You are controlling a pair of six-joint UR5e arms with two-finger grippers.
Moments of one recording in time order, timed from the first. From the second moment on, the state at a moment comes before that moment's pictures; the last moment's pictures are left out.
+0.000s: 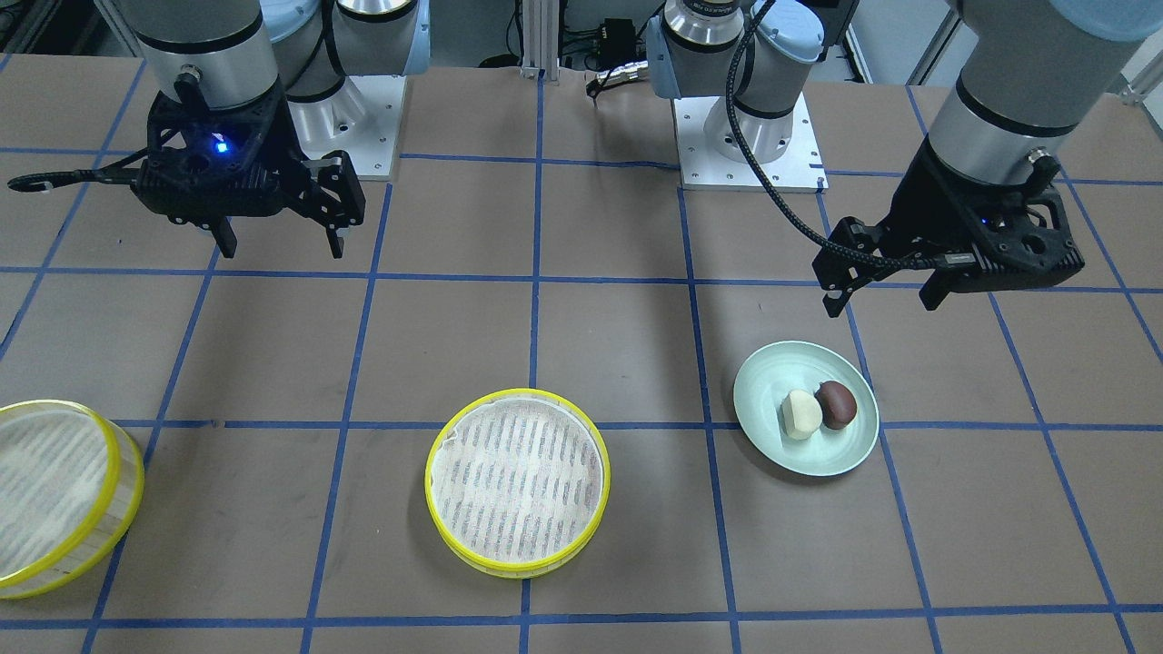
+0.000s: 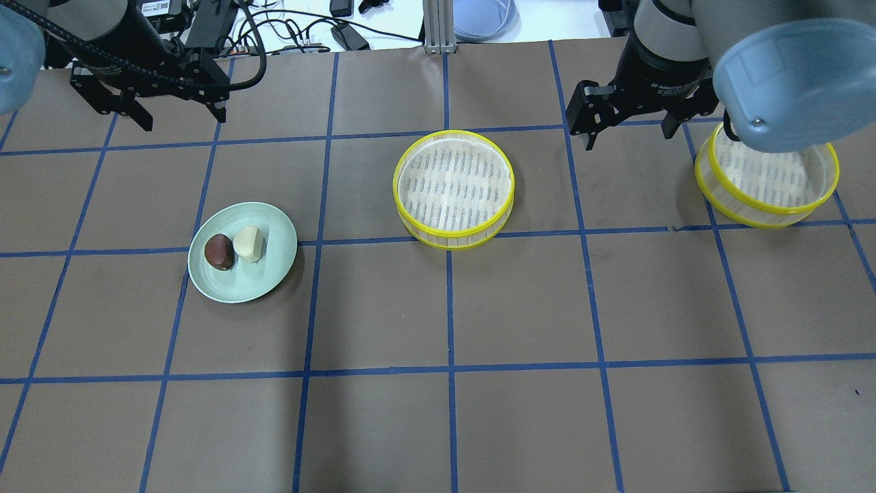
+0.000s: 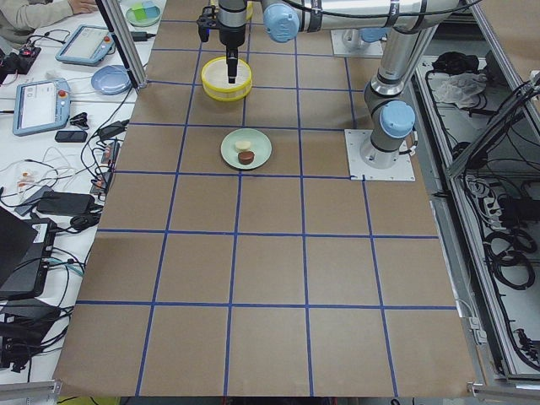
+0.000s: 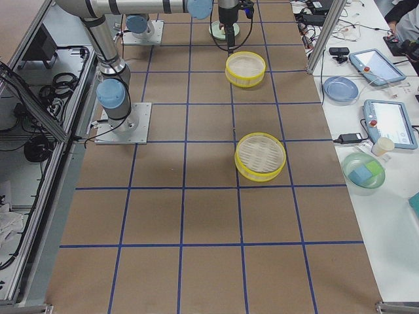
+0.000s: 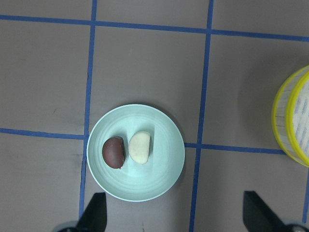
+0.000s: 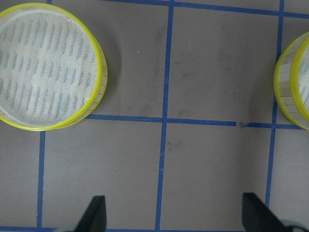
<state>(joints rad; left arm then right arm) -1.45 -1.65 -1.50 -1.45 1.59 0.03 1.64 -1.56 1.58 -1.70 -1.64 0.00</state>
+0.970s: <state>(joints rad) -1.45 -1.64 -1.53 -1.44 1.59 0.03 1.62 -1.52 1.58 -1.75 -1.64 -0.02</state>
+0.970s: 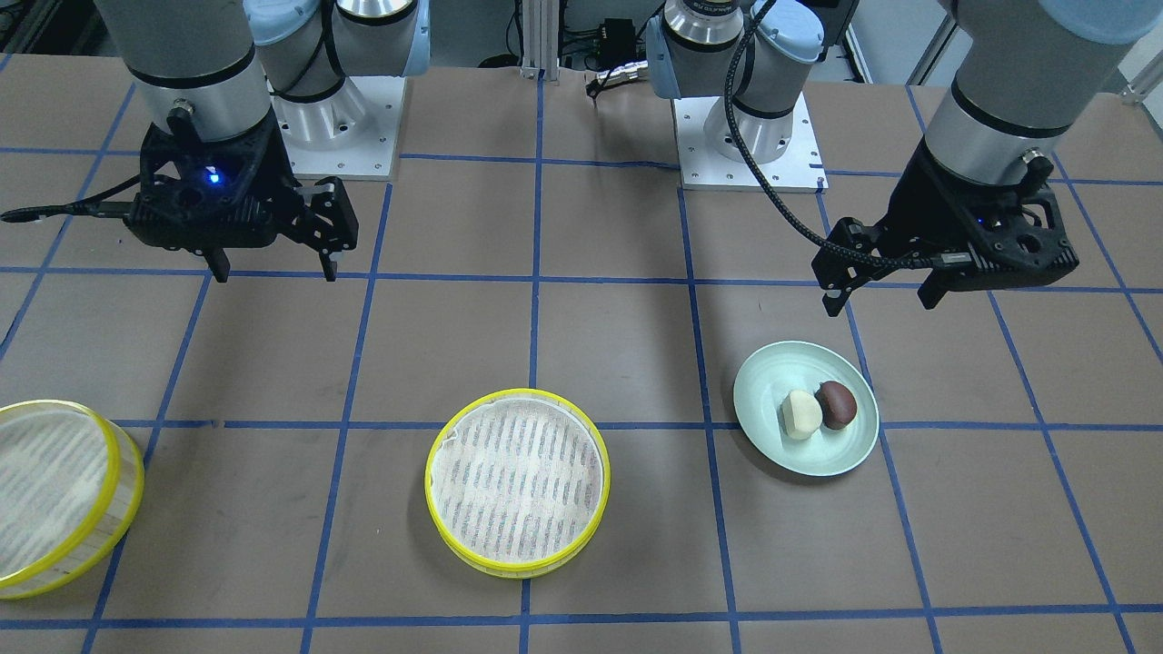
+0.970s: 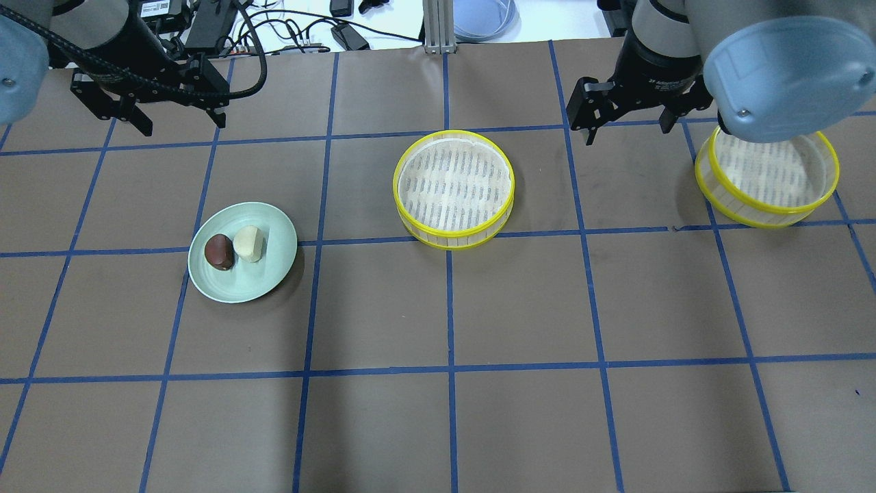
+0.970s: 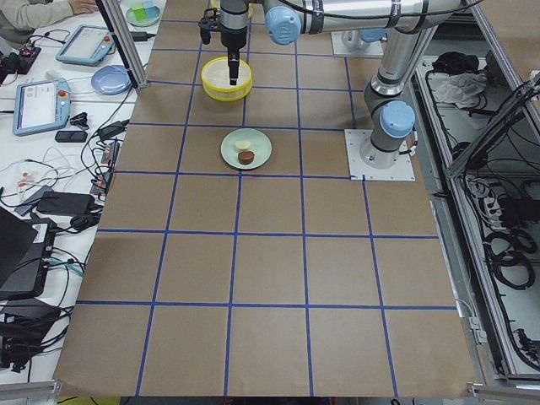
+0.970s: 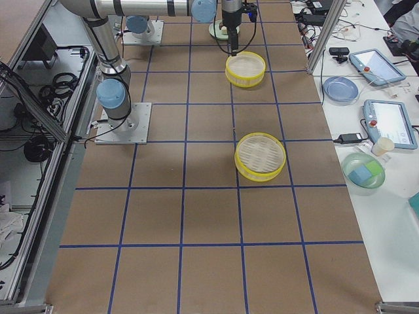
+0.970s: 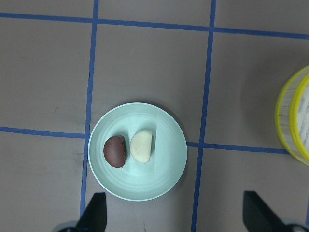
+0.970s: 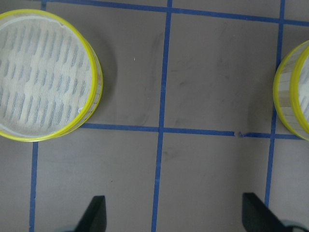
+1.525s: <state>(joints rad) -1.41 -1.70 -1.63 -1.36 1.58 0.05 1.33 -1.37 1.53 -1.81 -1.63 -0.16</state>
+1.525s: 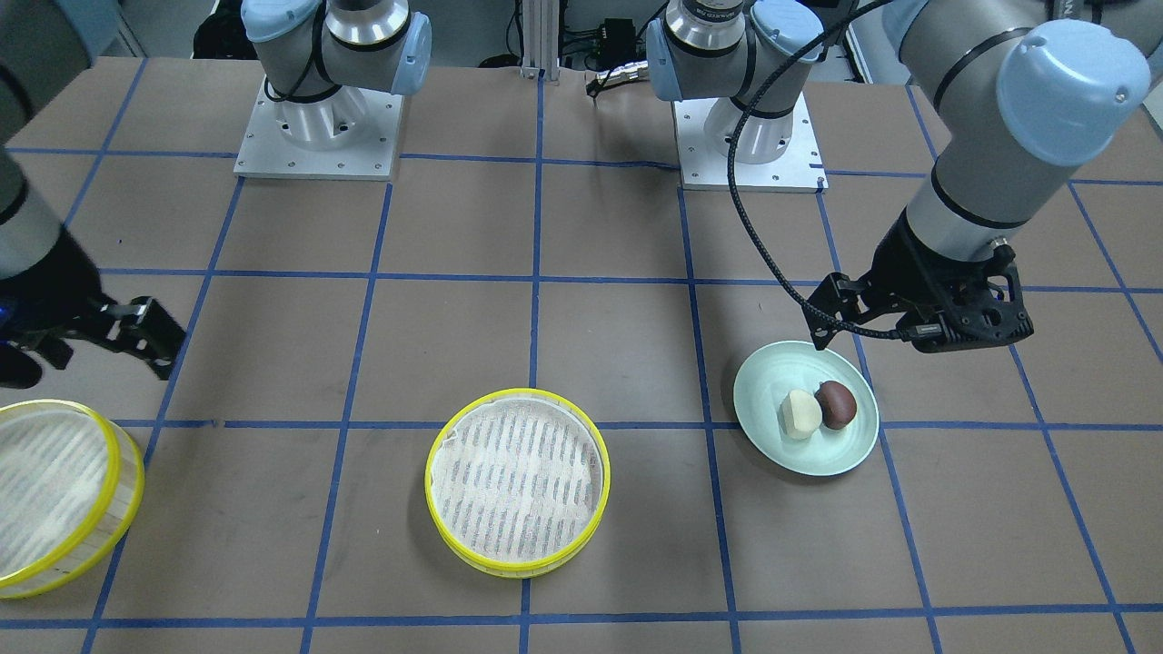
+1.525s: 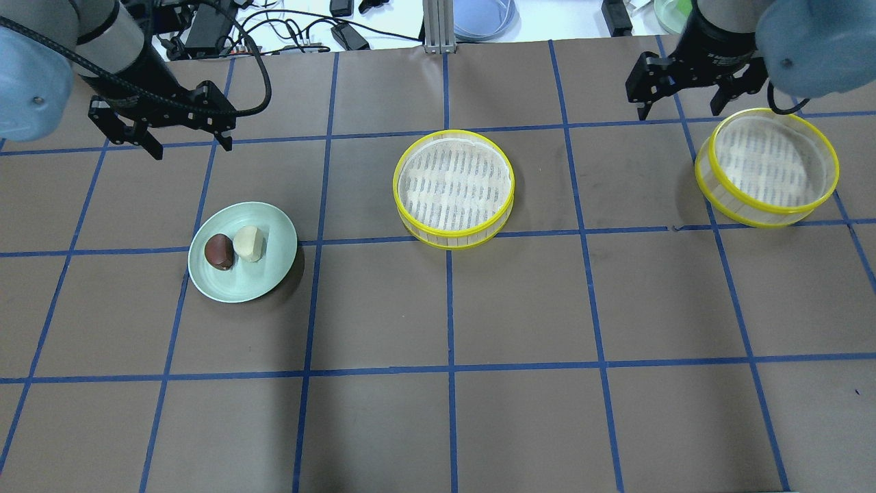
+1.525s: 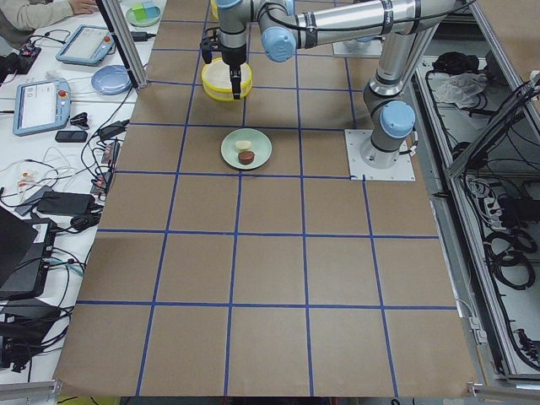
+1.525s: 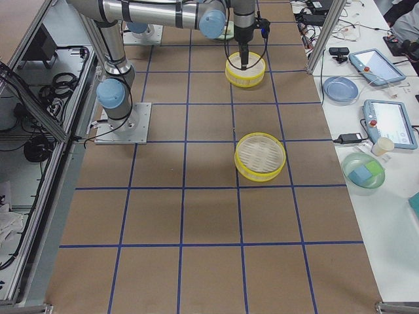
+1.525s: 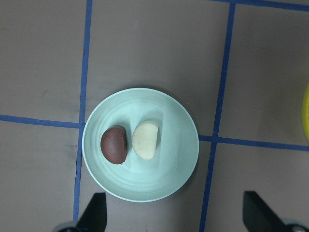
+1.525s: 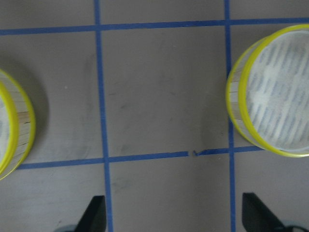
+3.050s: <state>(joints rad) -1.35 -2.06 -1.72 -1.21 1.58 0.26 0.93 -0.94 1.41 -2.08 -1.53 -0.76</state>
